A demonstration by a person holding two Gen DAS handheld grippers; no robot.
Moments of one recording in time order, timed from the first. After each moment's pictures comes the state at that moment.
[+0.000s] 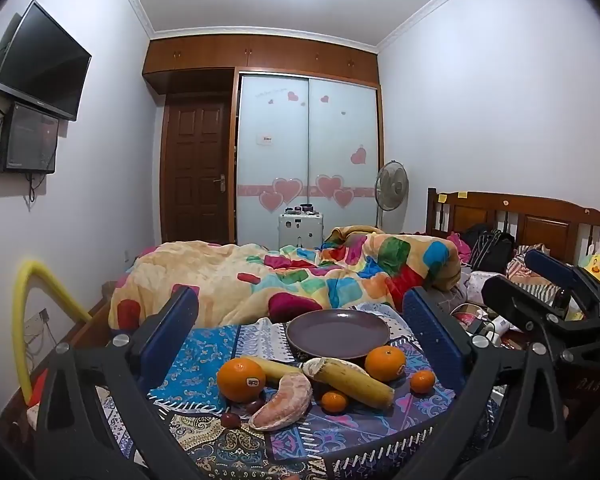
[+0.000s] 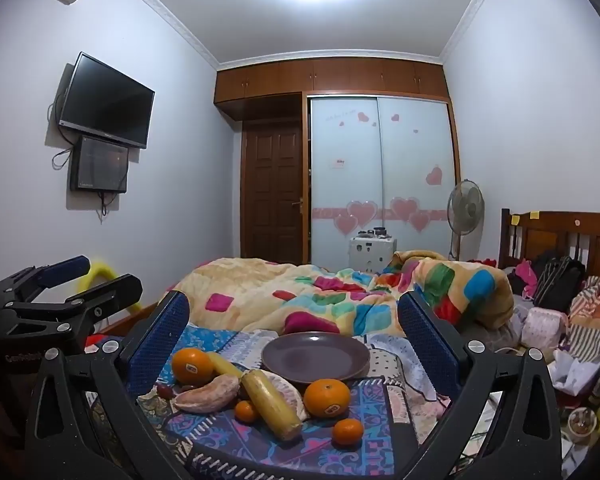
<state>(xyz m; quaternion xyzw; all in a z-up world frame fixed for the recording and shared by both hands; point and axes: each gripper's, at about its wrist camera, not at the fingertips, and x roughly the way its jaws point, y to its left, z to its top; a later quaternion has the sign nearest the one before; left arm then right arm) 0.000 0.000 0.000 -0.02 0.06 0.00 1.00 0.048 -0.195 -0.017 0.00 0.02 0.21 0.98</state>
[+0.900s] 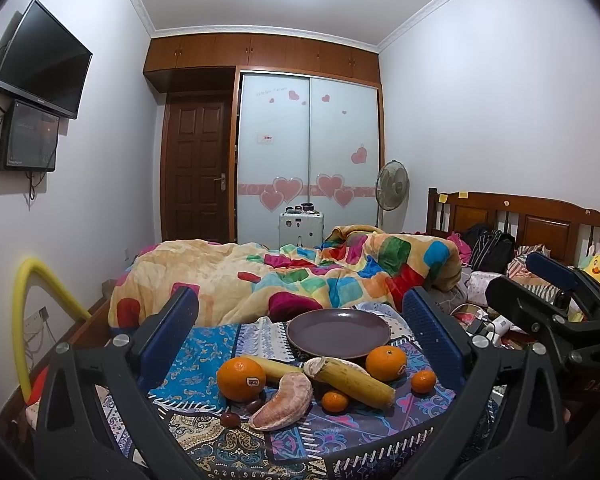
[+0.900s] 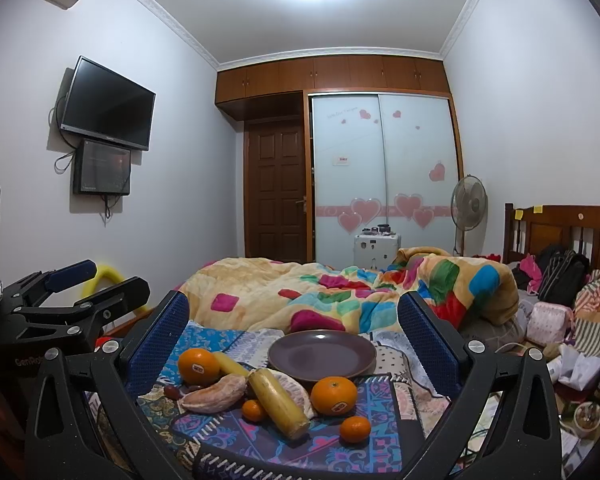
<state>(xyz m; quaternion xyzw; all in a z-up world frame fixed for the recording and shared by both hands) 0.002 0.009 0.002 -0.02 0.06 0.00 1.00 0.048 -0.191 -0.018 0.00 0.02 0.22 0.98</state>
